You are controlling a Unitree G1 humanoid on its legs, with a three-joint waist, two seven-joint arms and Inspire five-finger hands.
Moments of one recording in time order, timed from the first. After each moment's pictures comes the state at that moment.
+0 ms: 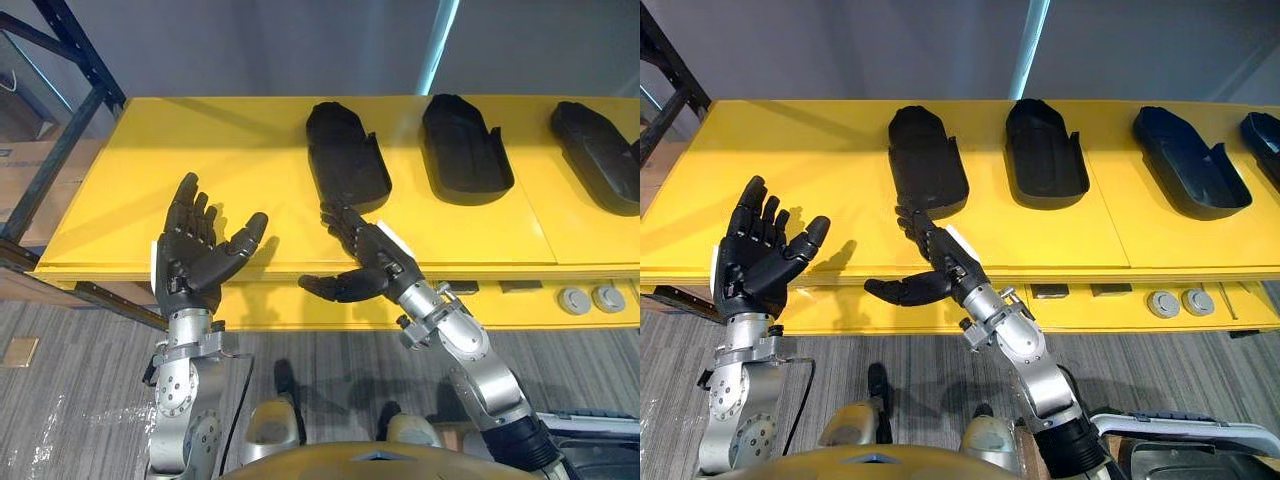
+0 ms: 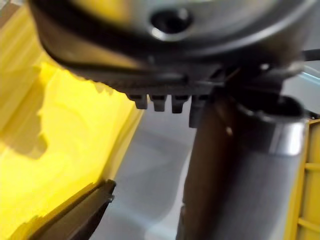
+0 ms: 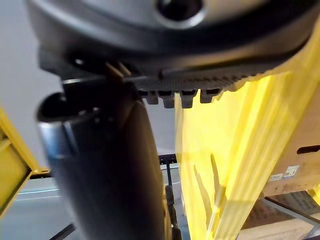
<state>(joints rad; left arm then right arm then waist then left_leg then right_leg) 0.33 0.09 -0.02 -0.38 -0.46 -0.24 0.14 0.01 -0.27 0.29 -0.24 0.21 0.05 0.28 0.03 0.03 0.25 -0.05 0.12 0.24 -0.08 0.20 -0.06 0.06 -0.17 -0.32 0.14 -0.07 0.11</state>
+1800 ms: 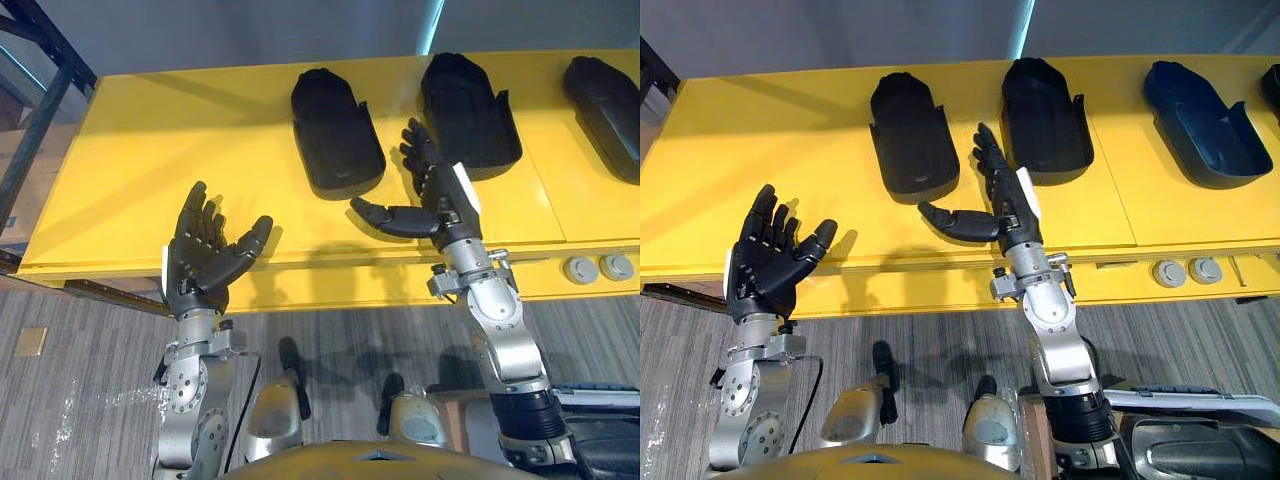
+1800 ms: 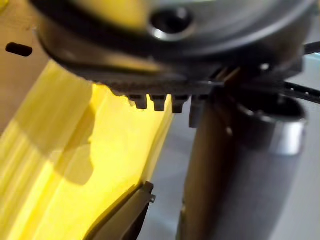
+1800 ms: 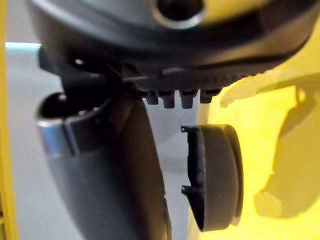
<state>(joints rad) 0.31 0.09 -0.06 -0.33 -0.46 -0.24 0.18 -0.12 -0.24 0.08 -0.25 0.11 0.06 0.06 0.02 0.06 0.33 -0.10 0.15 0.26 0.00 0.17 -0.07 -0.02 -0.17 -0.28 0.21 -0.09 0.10</state>
